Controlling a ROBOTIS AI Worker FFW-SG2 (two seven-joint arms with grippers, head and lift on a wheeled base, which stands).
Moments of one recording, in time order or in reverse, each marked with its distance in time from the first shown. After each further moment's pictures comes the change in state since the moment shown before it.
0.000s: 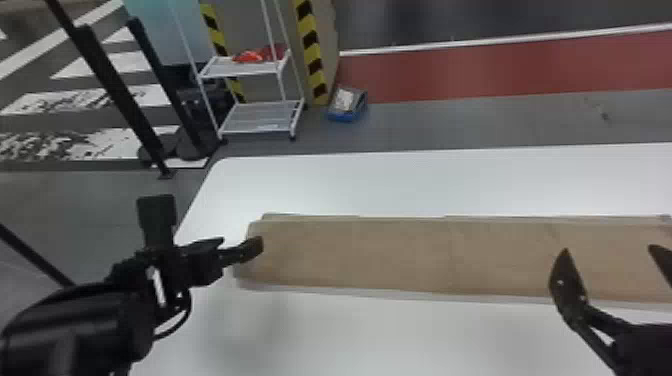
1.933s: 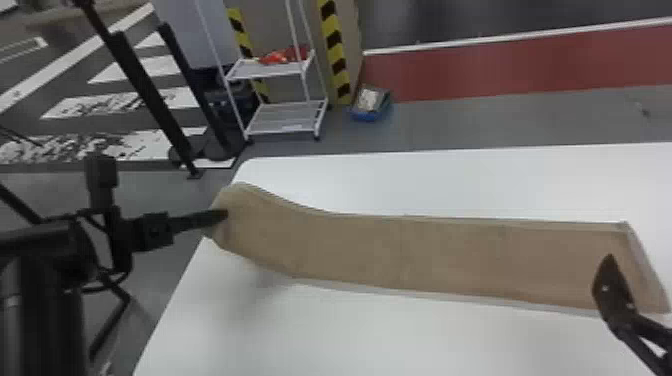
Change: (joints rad) left arm -0.210 0.184 0.191 0.098 -0.187 0.287 -0.577; right arm 0.002 0.000 -0.014 0.000 -0.001 0.008 0.000
